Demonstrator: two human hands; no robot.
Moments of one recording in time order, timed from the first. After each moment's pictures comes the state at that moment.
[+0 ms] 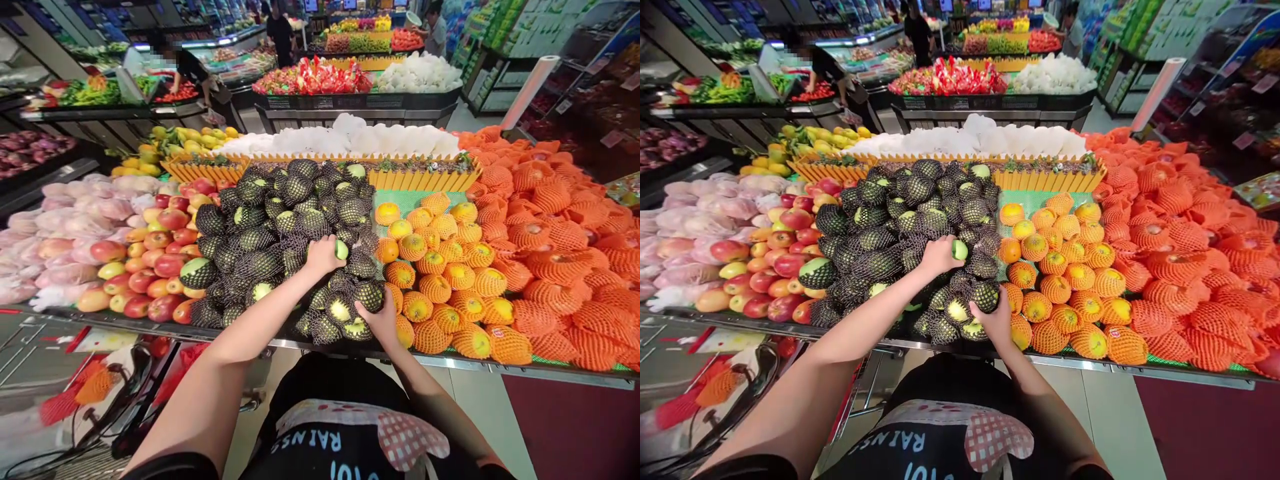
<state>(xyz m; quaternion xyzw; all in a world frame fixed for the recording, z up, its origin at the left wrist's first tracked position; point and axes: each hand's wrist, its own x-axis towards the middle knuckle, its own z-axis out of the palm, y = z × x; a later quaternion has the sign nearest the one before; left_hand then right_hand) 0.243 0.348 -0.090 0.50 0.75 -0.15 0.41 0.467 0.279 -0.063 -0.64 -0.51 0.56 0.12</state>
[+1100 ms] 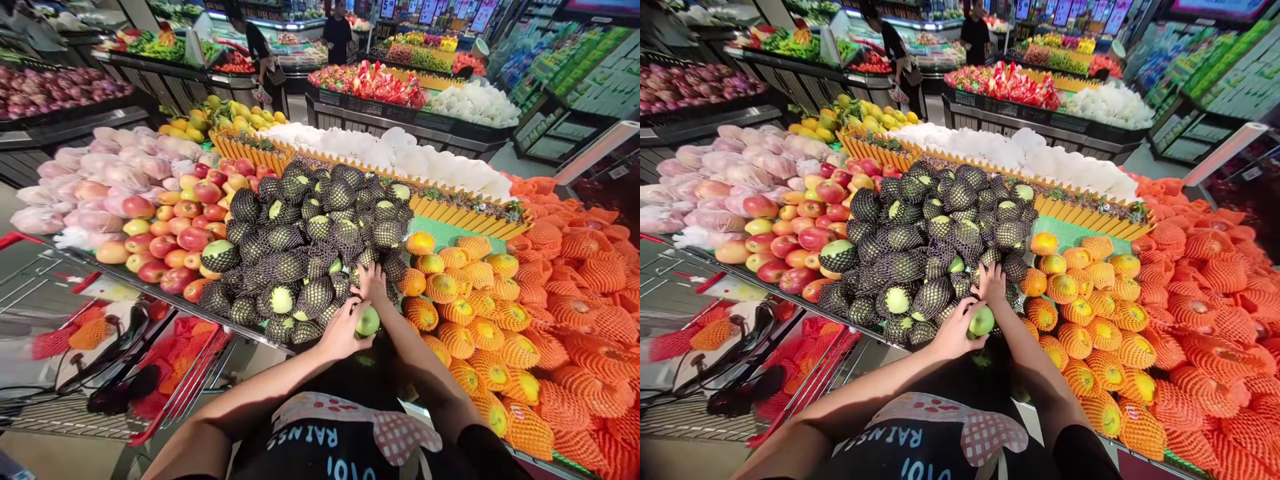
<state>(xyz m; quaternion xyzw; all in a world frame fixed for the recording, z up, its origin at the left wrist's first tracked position) 0.285 0.232 -0.066 0.42 0.75 0.12 0.49 0.347 0.352 -0.195 -0.38 -0.79 0.45 -0.17</state>
